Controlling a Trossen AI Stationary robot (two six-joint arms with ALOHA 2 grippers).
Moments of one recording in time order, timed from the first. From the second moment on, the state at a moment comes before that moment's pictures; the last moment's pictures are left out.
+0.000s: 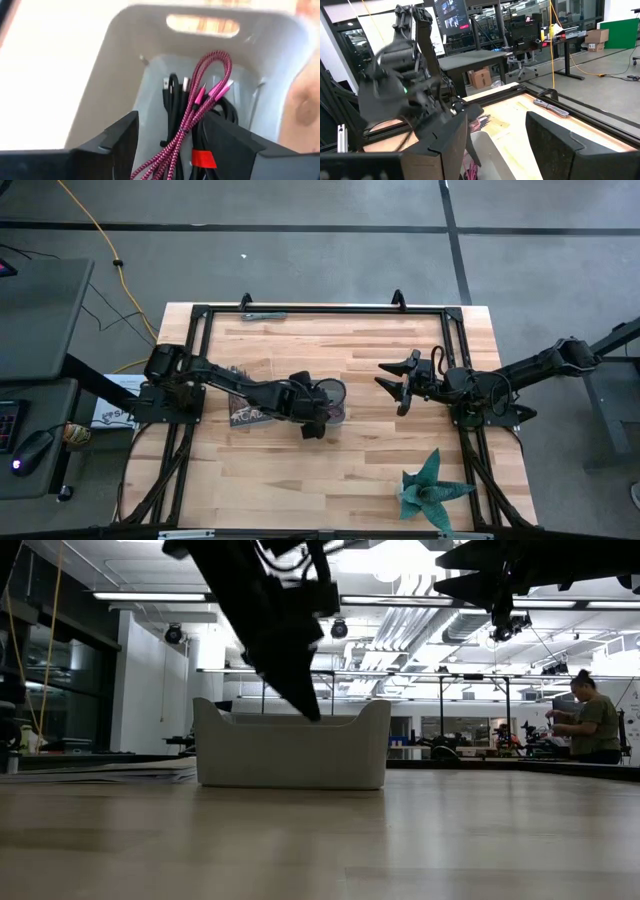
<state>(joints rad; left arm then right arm) -0.07 1.84 1.22 -0.47 -0.46 -0.26 0.23 0.86 0.34 0.58 0.52 0.18</state>
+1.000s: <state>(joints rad) -0.04 0.90 0.37 0.58 -0.31 -0.09 0.23 0.86 0.34 0.53 0.52 0.23</state>
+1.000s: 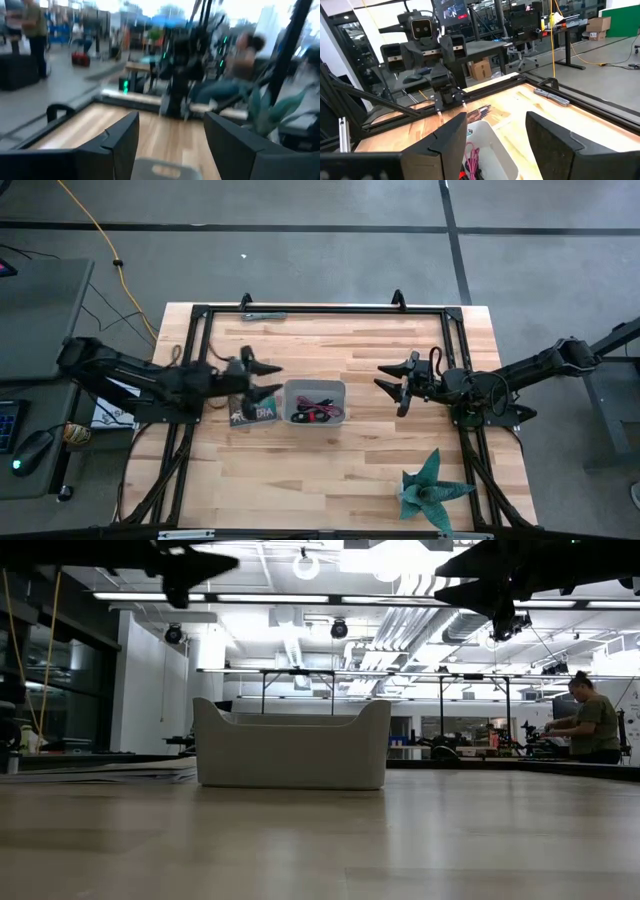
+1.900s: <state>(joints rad) 0.15 0.89 0.47 0.04 -0.69 -0.39 0.23 0.86 0.34 0.54 0.60 0.23</state>
